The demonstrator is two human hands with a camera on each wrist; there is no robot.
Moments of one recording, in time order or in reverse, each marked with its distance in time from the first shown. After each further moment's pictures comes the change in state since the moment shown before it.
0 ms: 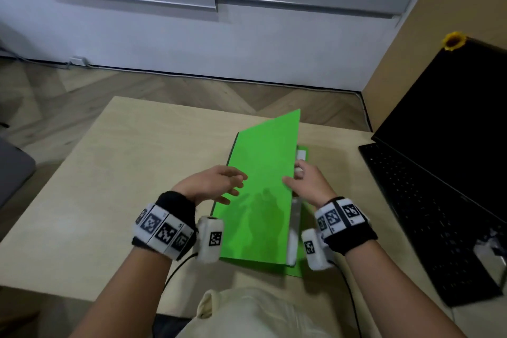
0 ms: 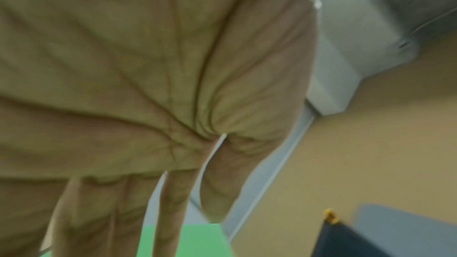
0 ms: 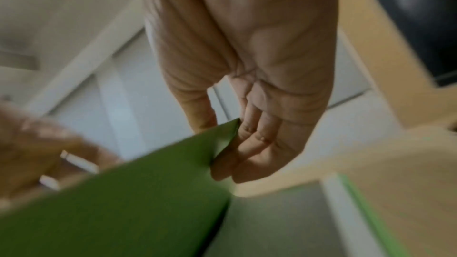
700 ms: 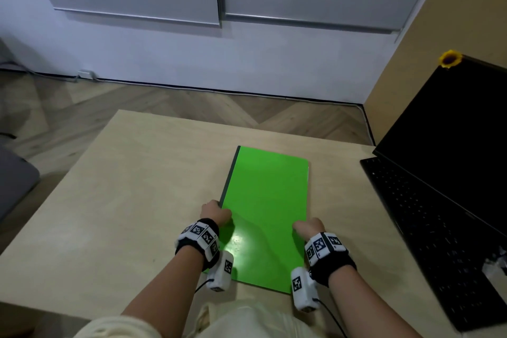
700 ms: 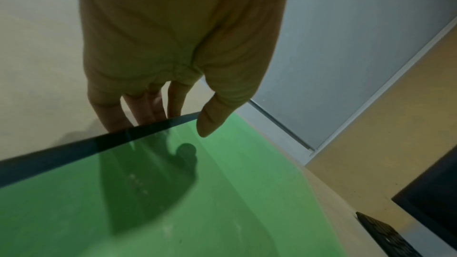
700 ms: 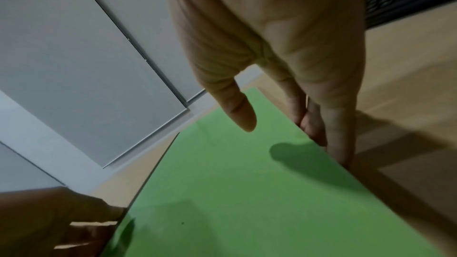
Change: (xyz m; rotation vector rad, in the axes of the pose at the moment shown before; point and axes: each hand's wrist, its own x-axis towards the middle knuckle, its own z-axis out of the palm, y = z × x) left_hand 0.129 -0.111 0.029 0.083 0.402 -0.284; right_hand 0.035 0.093 0.036 -0.049 0.071 0.595
